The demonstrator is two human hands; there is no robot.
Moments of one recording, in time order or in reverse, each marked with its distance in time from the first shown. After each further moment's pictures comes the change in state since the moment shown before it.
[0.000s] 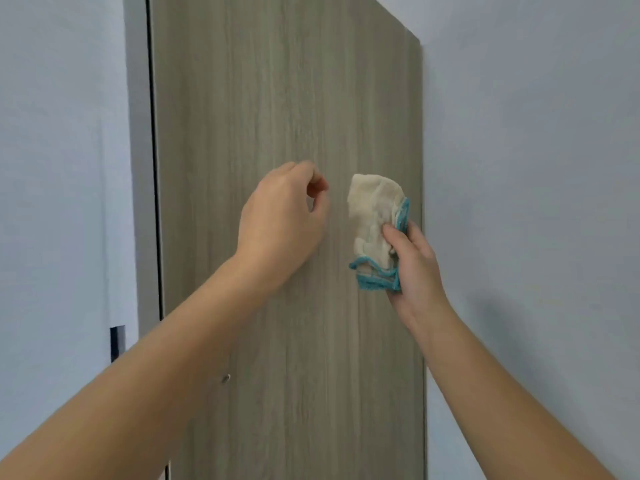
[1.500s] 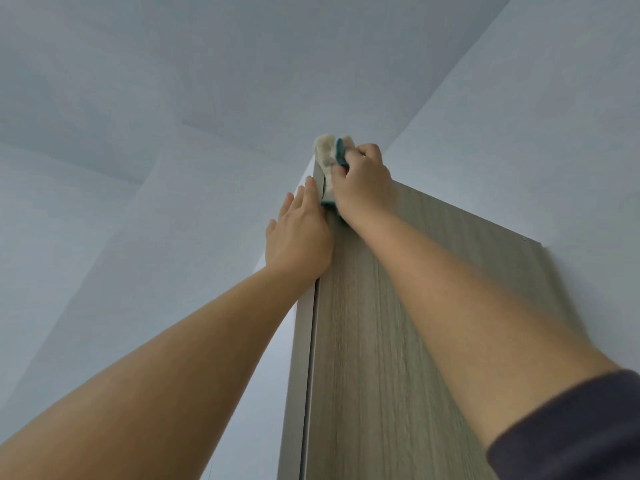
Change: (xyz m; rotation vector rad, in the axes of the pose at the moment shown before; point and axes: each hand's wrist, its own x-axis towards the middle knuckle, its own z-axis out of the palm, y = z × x) left_hand 0.210 -0.076 -0.128 0.353 0.262 -0.001; right_hand 0.153 -0.149 0.340 -0.888 -0.004 -1.131
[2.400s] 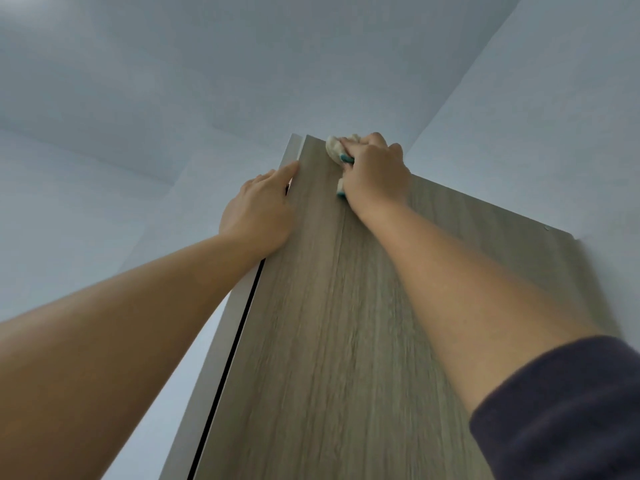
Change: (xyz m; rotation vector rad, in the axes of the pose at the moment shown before) left_hand -0.012 0.024 -0.002 0.153 0.094 -0.035; right_hand 0.010 0.071 -0.008 -0.078 0.015 -0.131
